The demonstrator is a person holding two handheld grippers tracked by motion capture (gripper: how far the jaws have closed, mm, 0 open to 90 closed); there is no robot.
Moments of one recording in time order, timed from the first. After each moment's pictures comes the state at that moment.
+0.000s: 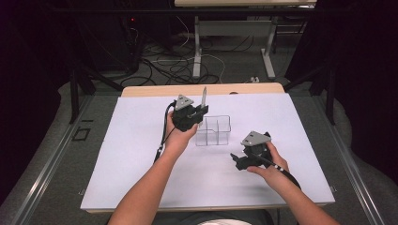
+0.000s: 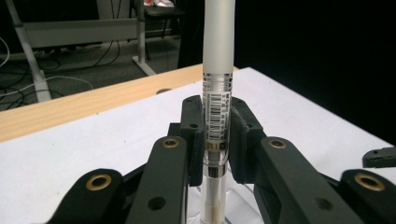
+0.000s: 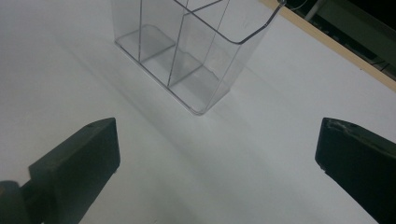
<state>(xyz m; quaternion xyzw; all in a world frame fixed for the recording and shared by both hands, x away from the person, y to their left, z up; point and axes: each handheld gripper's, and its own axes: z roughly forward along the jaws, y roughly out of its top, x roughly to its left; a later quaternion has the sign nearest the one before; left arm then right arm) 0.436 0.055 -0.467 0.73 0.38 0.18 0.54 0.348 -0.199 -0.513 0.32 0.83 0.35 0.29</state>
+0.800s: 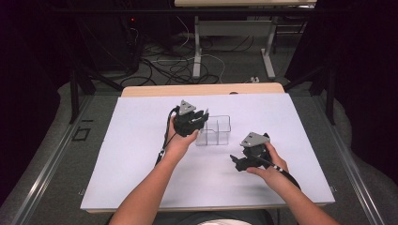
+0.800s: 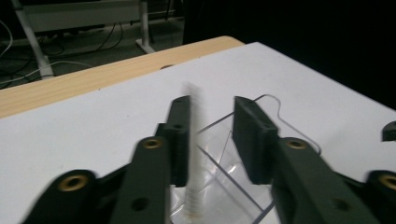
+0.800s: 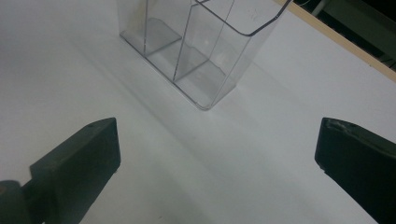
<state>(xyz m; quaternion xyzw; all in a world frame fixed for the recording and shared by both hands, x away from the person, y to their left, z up) 0.432 0.057 -0.481 0.75 0.37 0.18 0.52 0.348 -0.198 -0.517 0.31 0.84 0.35 0.28</state>
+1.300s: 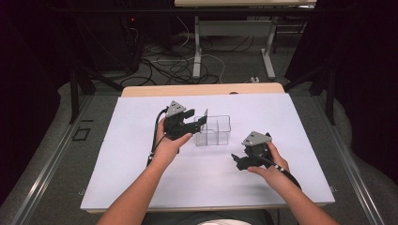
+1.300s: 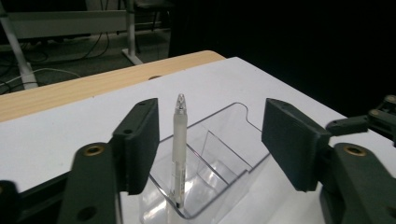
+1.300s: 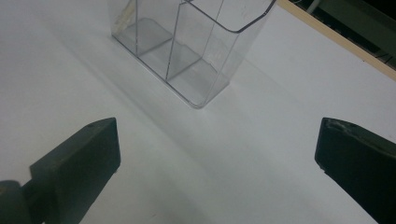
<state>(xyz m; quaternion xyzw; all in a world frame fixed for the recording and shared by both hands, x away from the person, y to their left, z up) 0.407 0.082 -0.459 0.74 0.36 0.16 0.54 0.349 -0.202 -0.516 0.32 0.83 0.35 0.28</state>
